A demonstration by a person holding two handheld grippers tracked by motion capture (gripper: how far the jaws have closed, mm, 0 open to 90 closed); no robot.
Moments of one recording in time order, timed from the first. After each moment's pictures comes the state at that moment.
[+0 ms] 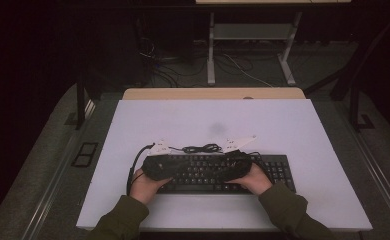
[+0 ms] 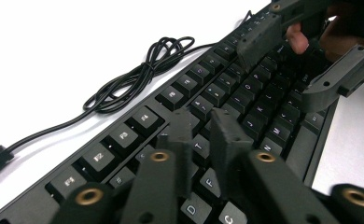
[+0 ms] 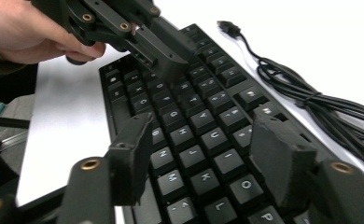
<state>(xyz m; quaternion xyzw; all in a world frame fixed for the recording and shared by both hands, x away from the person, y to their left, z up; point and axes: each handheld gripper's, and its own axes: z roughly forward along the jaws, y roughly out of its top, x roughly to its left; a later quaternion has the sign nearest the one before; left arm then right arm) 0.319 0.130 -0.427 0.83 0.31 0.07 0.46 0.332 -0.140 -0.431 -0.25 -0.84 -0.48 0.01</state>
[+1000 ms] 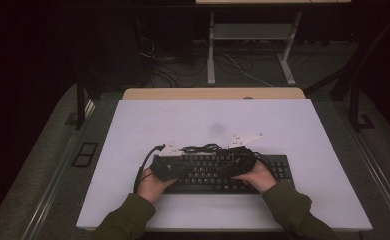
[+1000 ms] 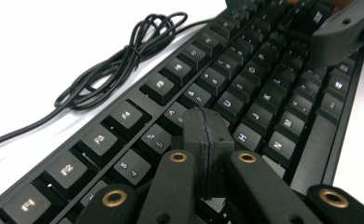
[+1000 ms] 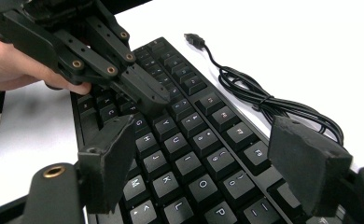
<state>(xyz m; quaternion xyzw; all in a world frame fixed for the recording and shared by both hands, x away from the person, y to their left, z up) 0.325 0.112 -0.439 0.85 0.30 0.06 0.42 0.340 -0.152 -0.431 -0.27 -0.83 -0.49 -0.02</state>
